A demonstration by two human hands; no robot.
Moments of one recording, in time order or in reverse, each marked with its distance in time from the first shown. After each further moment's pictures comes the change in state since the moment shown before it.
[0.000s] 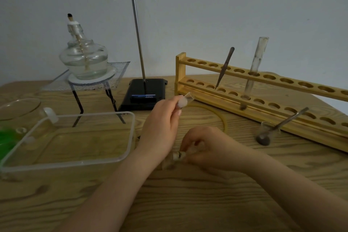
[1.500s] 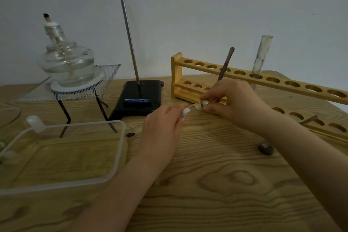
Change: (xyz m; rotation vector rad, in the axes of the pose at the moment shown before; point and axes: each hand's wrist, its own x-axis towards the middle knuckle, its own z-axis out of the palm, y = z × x) left_hand 0.020 -0.003 0.021 0.159 0.007 0.052; right_hand 0.024 0.034 -0.080 -0.174 0.432 0.033
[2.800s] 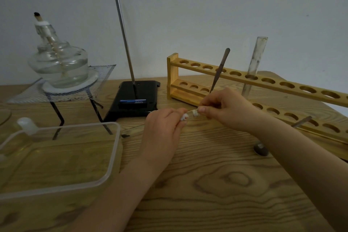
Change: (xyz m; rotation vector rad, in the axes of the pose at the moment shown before) left_hand 0.001 -0.005 0.016 -0.045 0.078 0.132; right_hand 0.003 0.016 0.014 0.189 -0.150 0.097
